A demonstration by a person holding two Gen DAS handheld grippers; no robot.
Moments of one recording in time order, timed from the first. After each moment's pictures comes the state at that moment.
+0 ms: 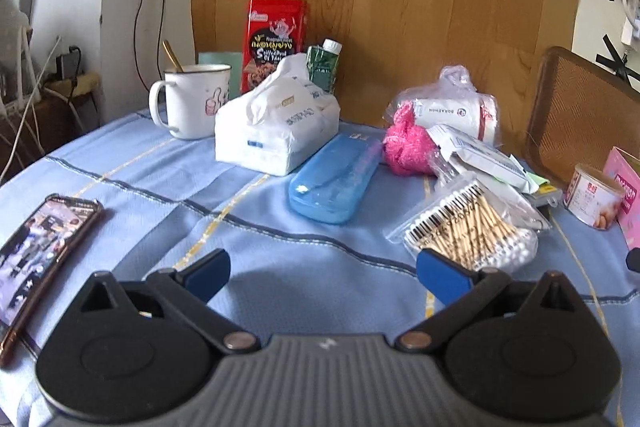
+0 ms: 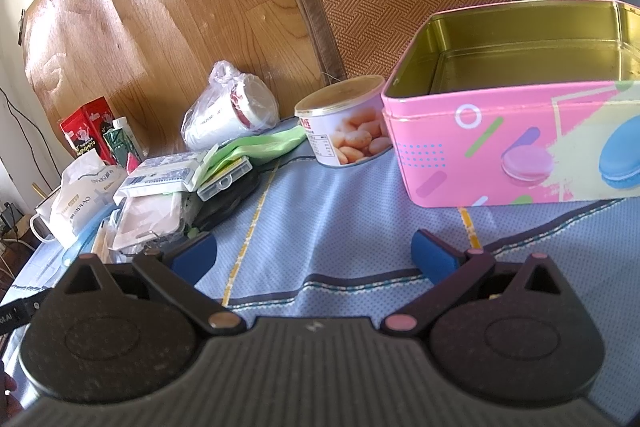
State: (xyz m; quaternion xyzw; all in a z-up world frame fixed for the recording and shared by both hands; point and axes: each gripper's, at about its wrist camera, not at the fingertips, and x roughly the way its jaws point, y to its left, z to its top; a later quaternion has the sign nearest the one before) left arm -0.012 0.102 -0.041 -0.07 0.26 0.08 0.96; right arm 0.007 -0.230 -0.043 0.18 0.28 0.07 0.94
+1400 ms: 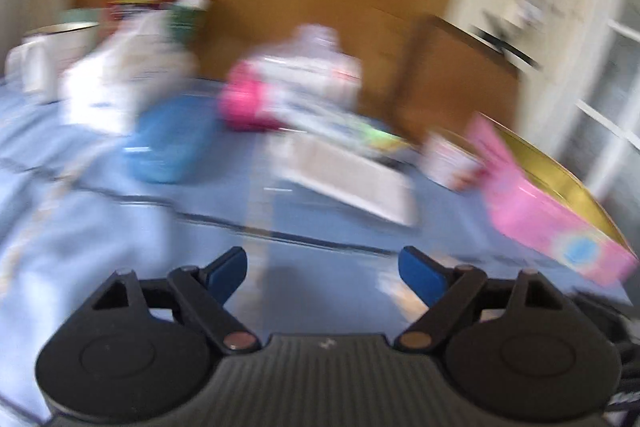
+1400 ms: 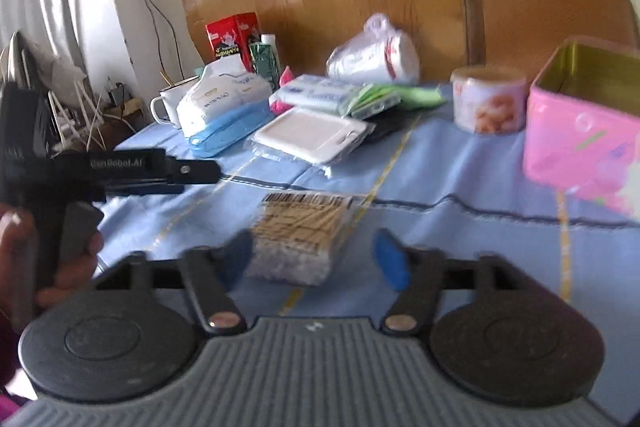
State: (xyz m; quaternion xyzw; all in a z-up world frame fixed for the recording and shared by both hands) left arm -0.011 0.057 -0.031 -0.11 0.31 -0.15 0.93; right arm -0.070 -0.189 -0.019 0.05 0.28 0.27 0.92
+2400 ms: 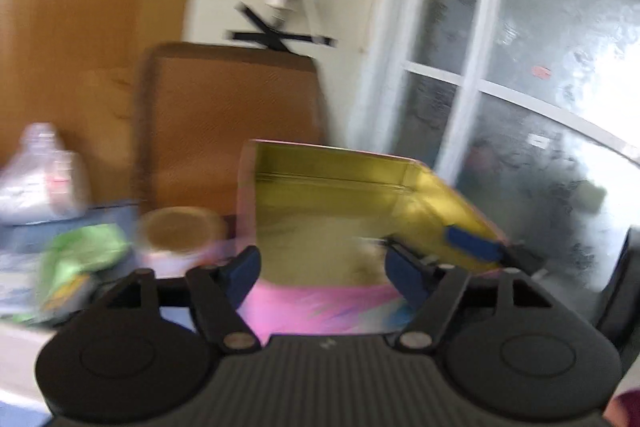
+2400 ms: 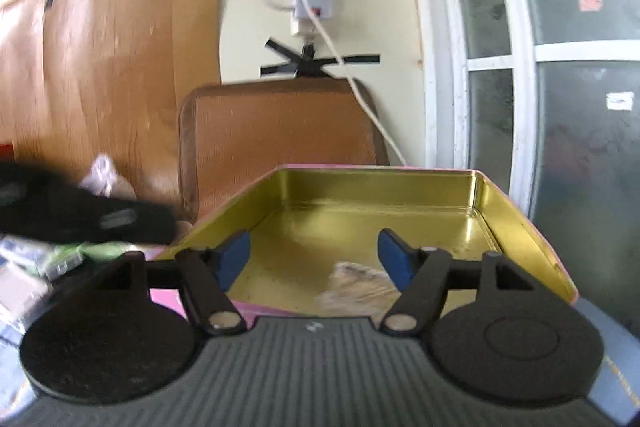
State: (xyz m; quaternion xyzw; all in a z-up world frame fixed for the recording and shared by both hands) left arm 0.034 -0.145 0.038 0.00 0.24 -0.33 0.92; right arm -0.016 -0.346 0.014 0.05 0.13 -0.08 0.99
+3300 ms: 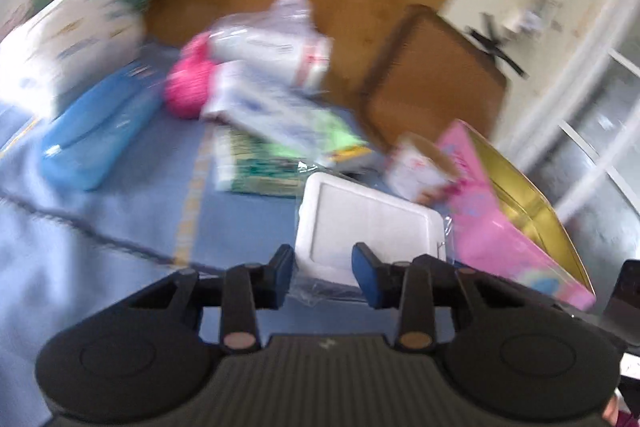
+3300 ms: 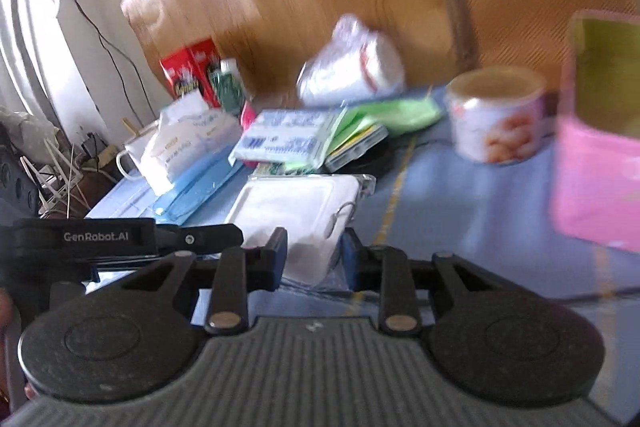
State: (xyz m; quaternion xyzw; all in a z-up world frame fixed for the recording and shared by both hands) left arm 0.037 0.037 -0.025 -0.18 0.35 -0.19 0.90; right arm 0.009 -0.204 -0.008 0.13 0.31 0.24 0.91
